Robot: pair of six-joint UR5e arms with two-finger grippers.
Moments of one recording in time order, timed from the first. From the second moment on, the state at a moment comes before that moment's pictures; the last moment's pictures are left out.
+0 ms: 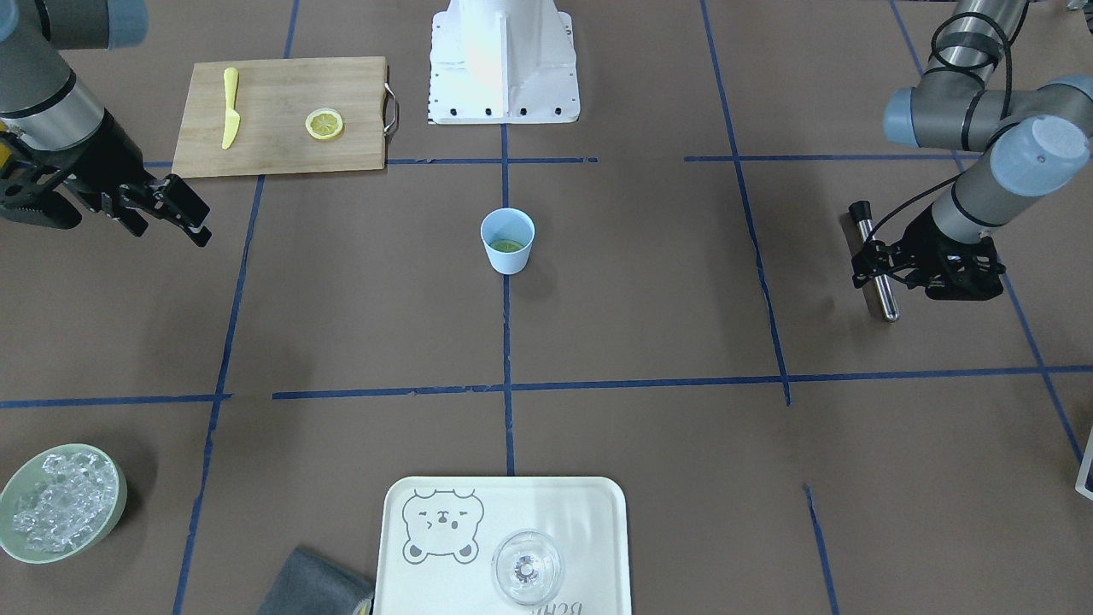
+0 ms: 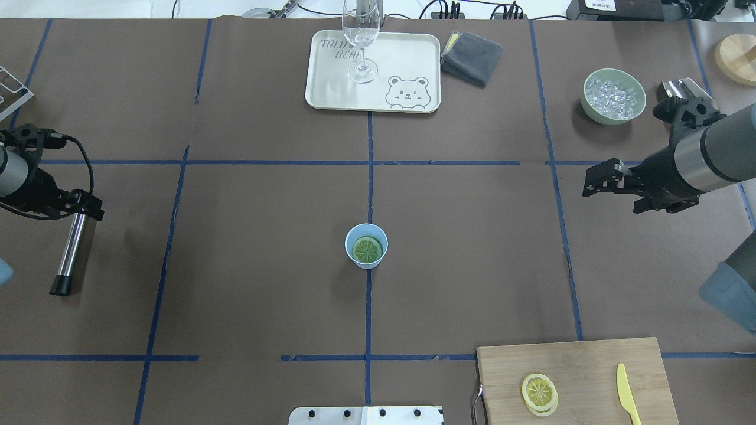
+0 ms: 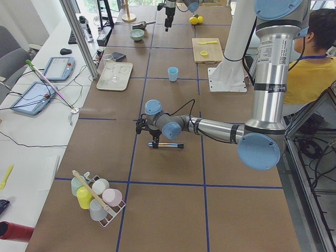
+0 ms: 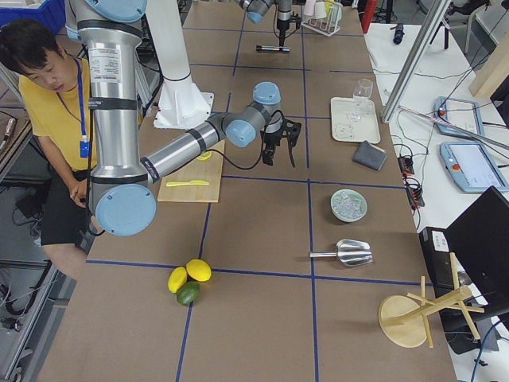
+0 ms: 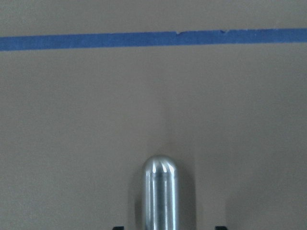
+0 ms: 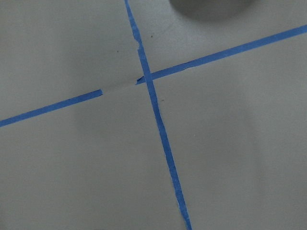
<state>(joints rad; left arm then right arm) -0.95 -1.59 -1.64 -2.06 -2.19 -0.75 0.88 -1.55 2.05 -1.32 2.10 1.25</state>
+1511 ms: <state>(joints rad) -1.48 -1.37 -1.70 -1.94 -2.44 0.01 1.43 -1.60 1.76 -1.52 2.32 0.21</state>
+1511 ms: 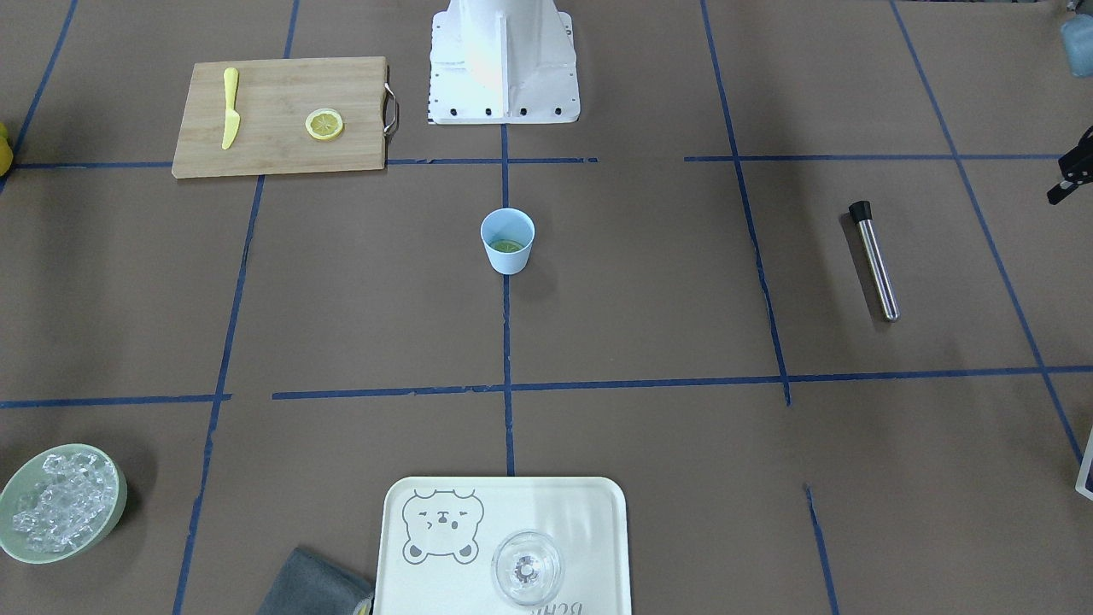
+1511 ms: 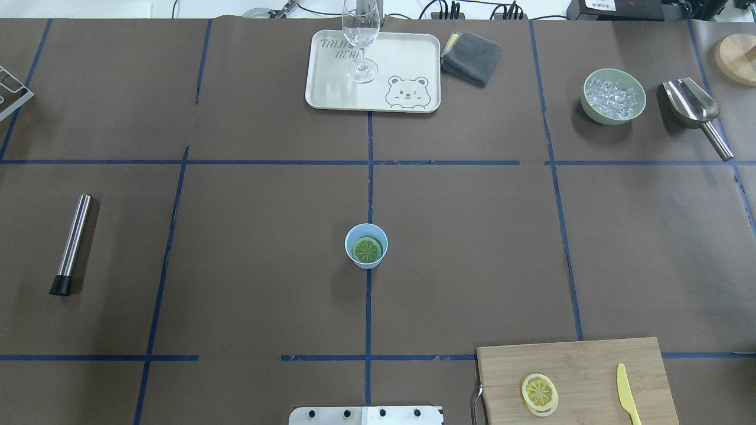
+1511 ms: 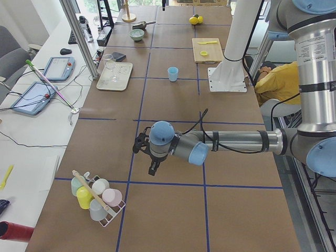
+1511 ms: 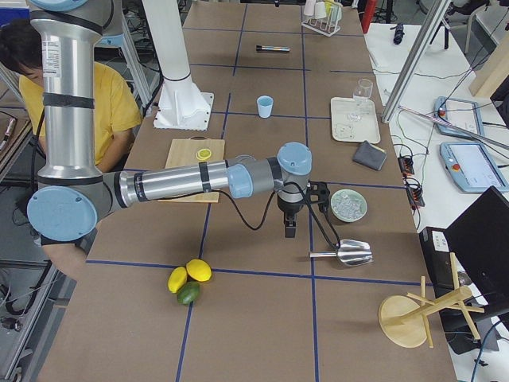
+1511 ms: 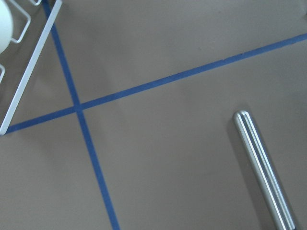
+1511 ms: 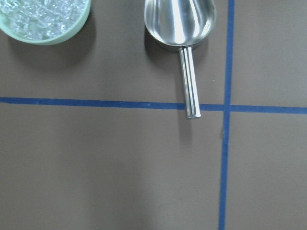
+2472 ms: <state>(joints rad) -1.61 -1.40 -1.76 -1.61 -2.27 0.15 1.55 -1.60 1.69 -1.63 2.33 -0.12</state>
